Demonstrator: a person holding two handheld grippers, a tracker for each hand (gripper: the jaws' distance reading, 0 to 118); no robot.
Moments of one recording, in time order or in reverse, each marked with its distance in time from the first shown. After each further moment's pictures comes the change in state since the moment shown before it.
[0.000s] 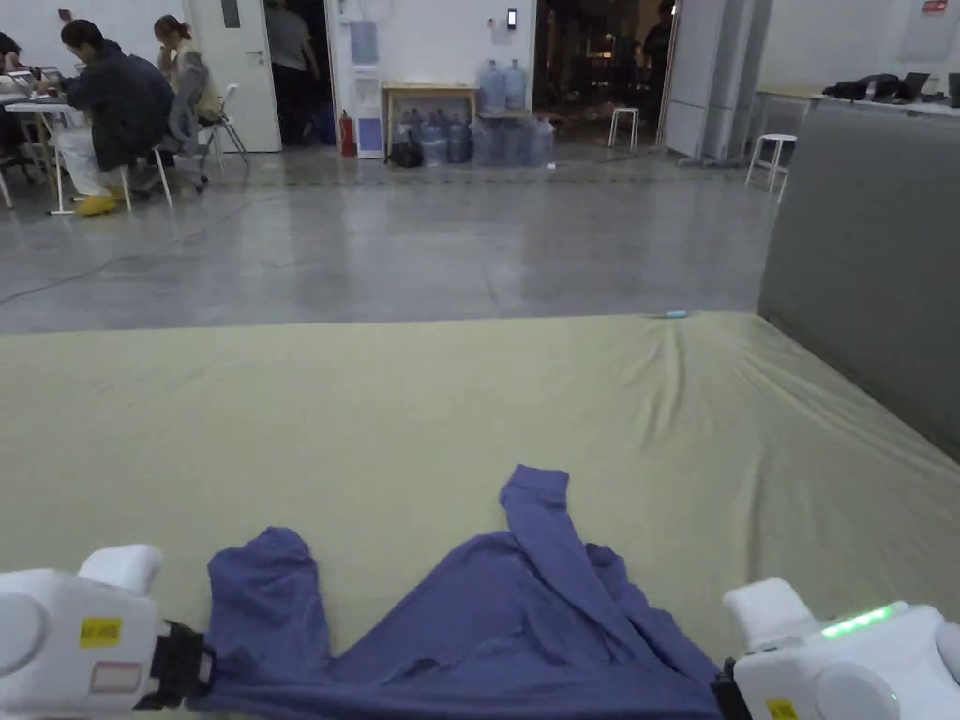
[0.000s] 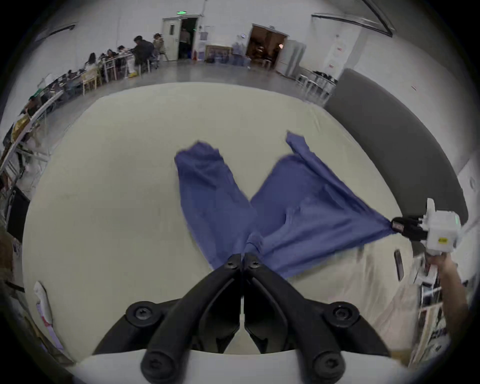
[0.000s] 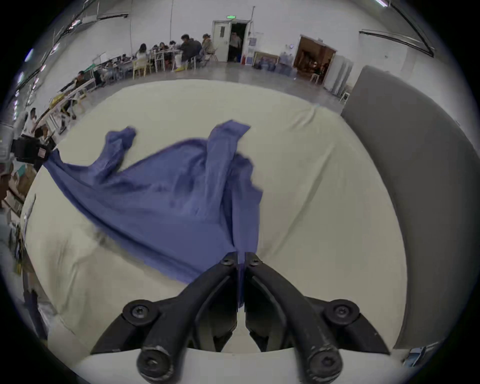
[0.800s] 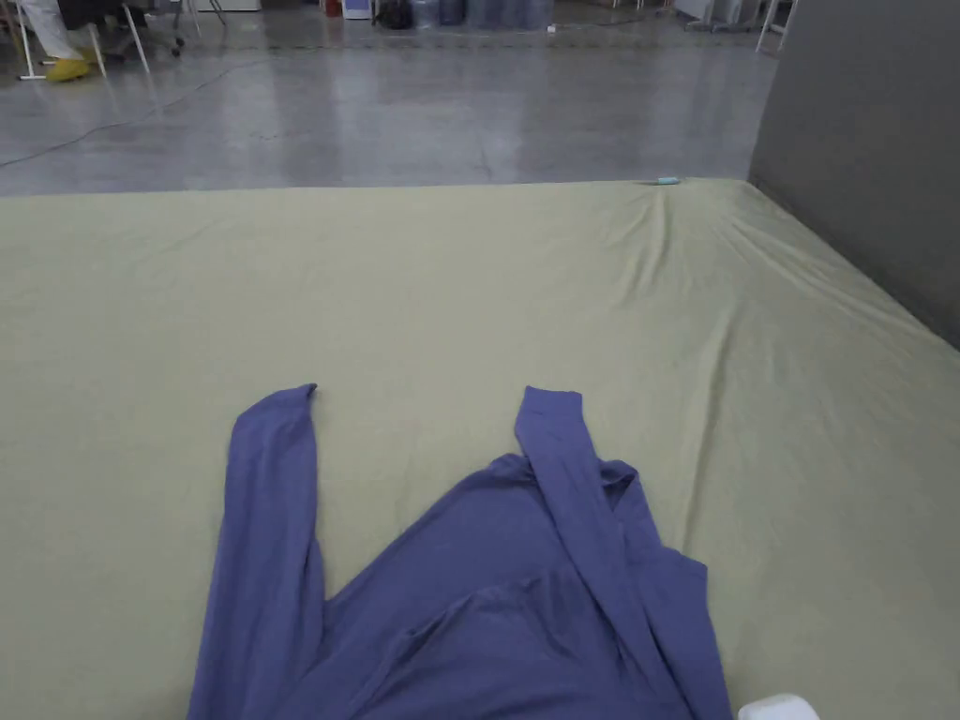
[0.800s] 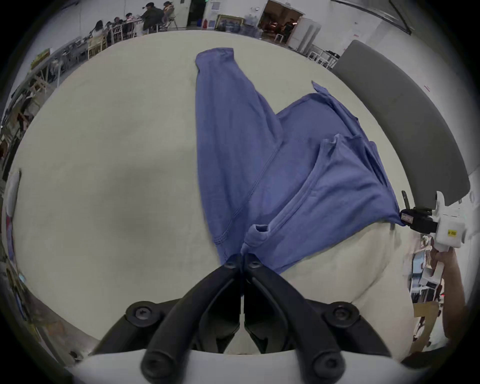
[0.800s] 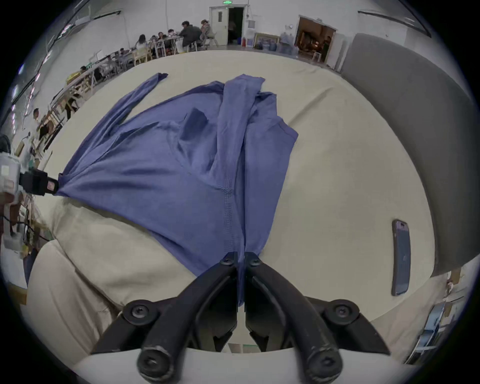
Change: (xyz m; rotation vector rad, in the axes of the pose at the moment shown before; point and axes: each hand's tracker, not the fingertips) left arm -0.020 -0.260 0.007 -0.169 -0.005 0.095; right arm -0.065 -0.211 0.040 -0.119 0.026 -0.066
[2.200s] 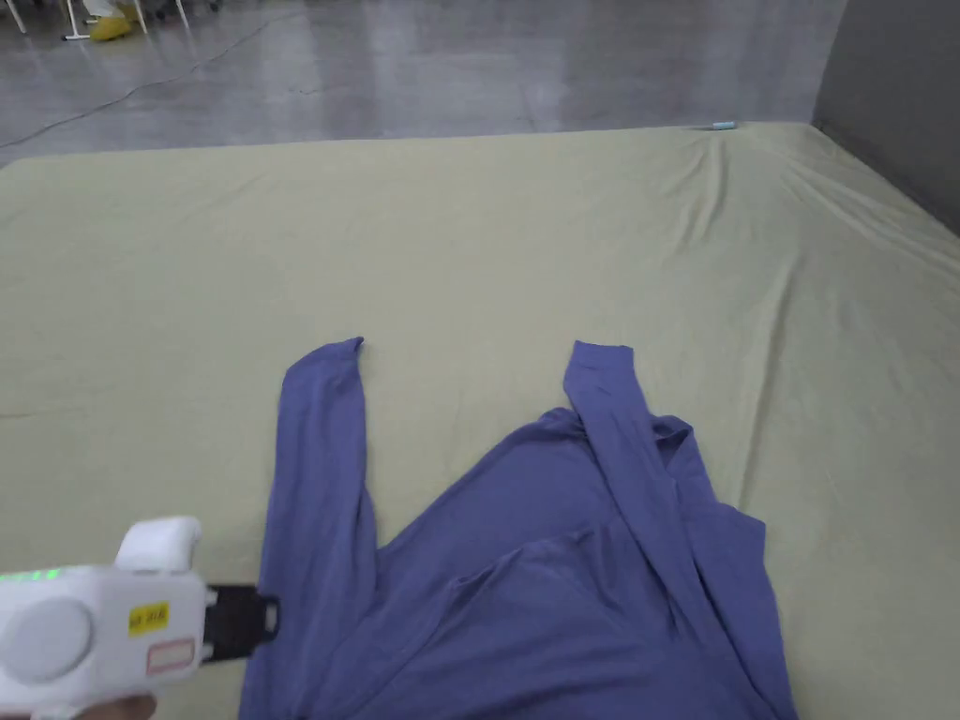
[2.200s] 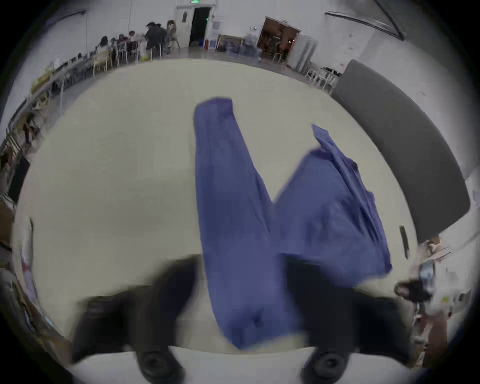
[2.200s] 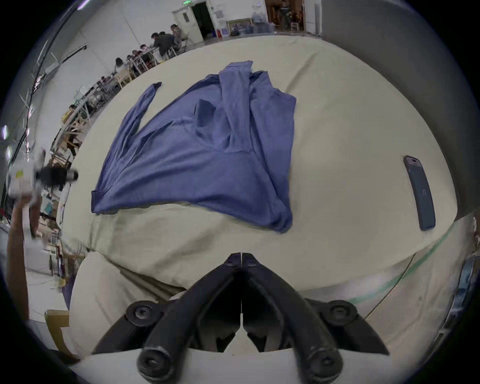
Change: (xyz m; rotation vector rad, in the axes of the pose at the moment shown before) left arm 0.017 0.121 0.029 0.135 0.021 -0.038; right arm -0.012 -0.022 0.050 -0.073 0.146 -0.206
